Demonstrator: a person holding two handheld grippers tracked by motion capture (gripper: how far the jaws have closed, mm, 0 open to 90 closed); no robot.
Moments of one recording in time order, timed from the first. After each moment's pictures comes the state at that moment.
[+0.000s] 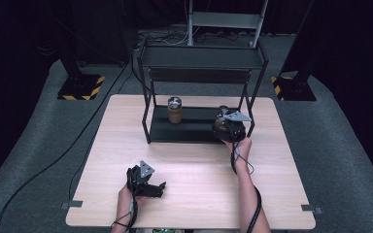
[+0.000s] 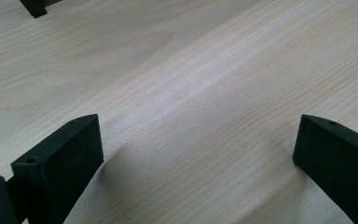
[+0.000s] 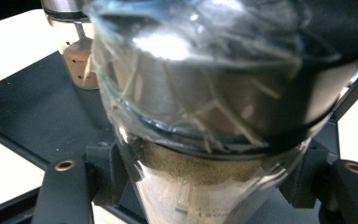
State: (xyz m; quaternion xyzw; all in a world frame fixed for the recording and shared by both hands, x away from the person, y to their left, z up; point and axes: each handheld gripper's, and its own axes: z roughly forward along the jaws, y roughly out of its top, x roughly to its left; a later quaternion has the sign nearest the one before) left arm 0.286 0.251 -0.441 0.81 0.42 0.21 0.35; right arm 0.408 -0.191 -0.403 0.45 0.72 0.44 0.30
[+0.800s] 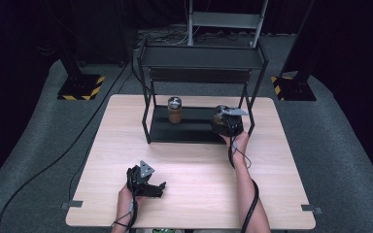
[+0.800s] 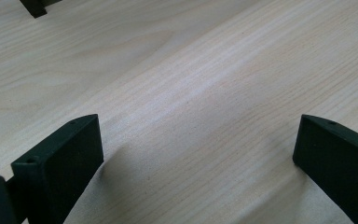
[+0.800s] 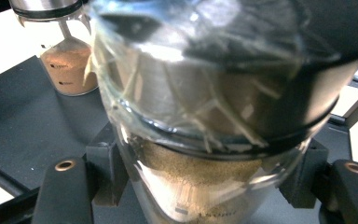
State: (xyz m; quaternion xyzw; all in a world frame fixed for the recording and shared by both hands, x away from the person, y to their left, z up) left arm 0.286 0.251 -0.441 0.81 0.42 0.21 0.35; right arm 0.438 -0.186 -0.405 0.46 0.72 0.43 0.29
